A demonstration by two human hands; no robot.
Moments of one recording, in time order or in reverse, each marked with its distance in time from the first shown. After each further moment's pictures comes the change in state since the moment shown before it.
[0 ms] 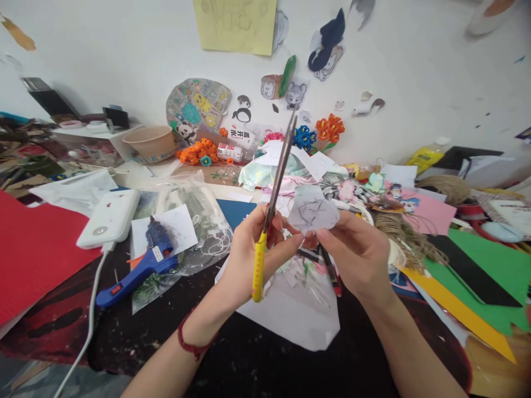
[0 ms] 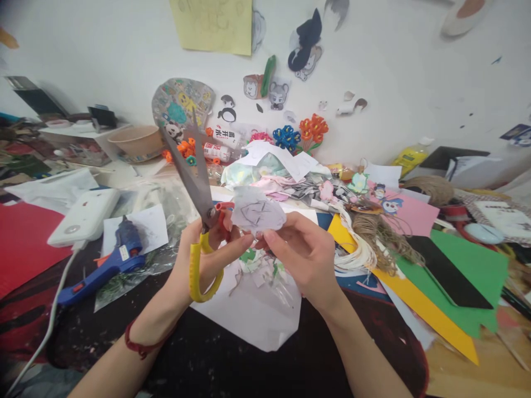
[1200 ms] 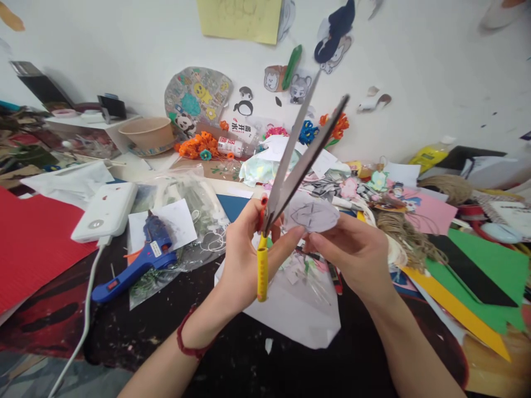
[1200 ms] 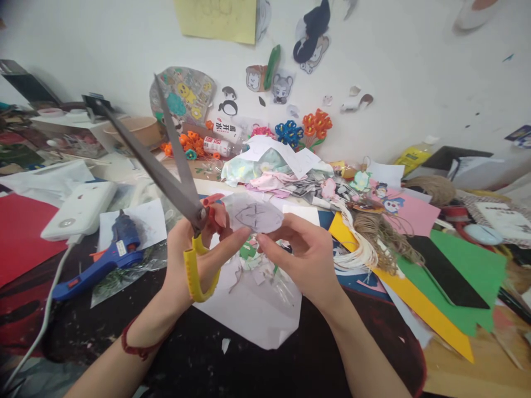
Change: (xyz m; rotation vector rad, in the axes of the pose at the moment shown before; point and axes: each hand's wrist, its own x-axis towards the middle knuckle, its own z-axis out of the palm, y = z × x) left_hand -0.005 -0.009 -0.001 0.034 0.161 0.233; right_hand 0.001 -0.001 0.000 -0.080 -0.051 0.075
